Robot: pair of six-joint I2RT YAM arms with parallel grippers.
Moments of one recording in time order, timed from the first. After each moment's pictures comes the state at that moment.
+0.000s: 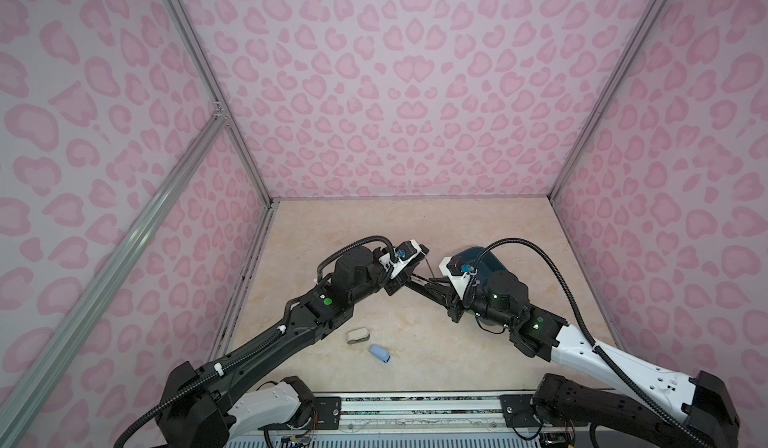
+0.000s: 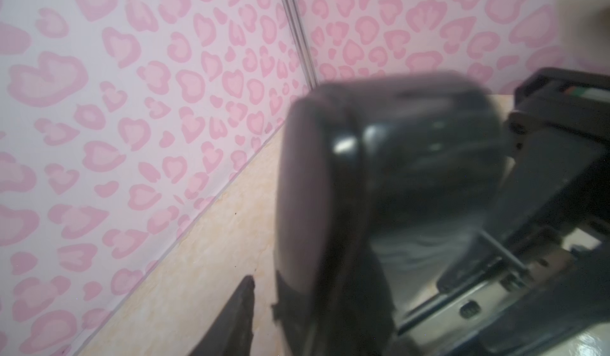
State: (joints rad) left arm -0.69 1.15 0.87 0.03 0.13 0.33; right arm 0.83 1.00 0.65 0.09 -0.16 0.04
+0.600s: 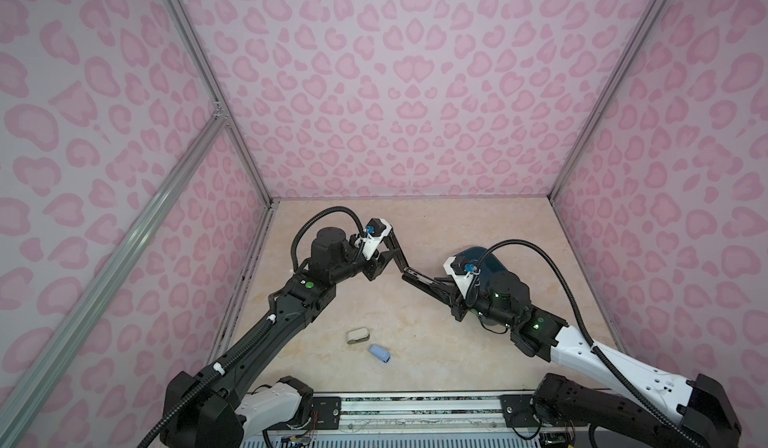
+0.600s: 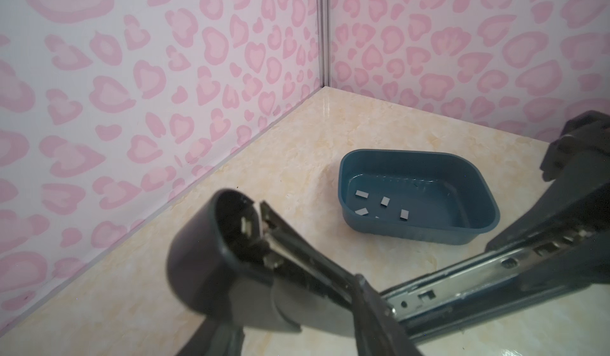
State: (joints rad) left arm -0.45 1.17 0.92 -0.07 0.34 0.24; right arm 0.76 0.98 0.60 0.09 -0.16 0.06
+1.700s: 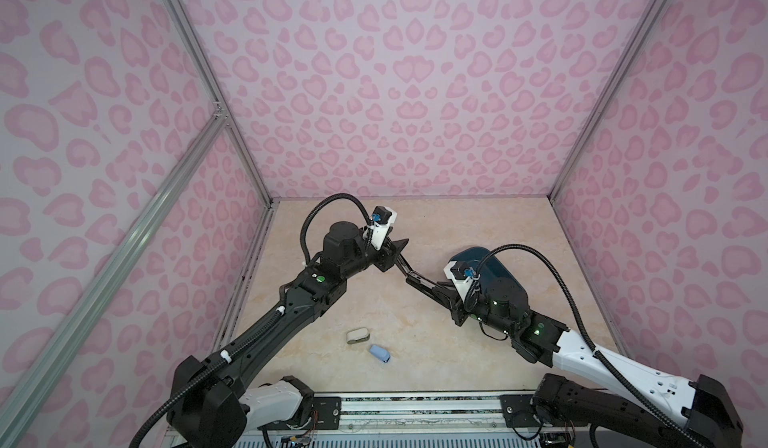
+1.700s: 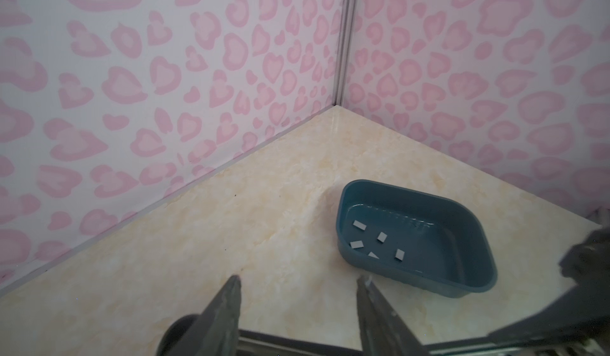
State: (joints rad) left arm -0.56 1.26 0.98 -0.01 0.20 0.05; right arm 0.82 0.96 0.58 0.07 -0.05 0.07
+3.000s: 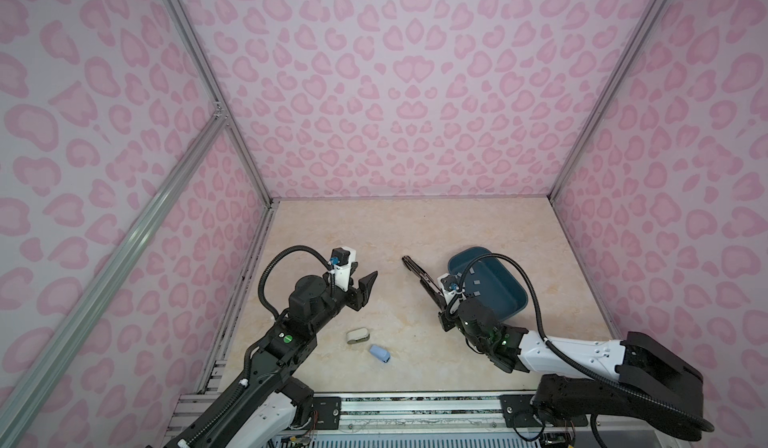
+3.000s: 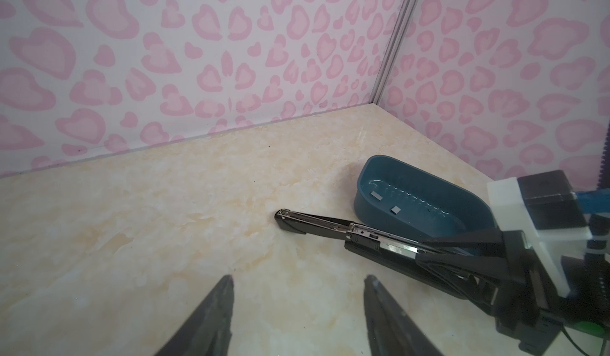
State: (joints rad) left arm -0.52 0.72 0.54 -0.06 0.07 -0.16; right arm 0.96 1.29 0.42 0.42 0.45 0.15
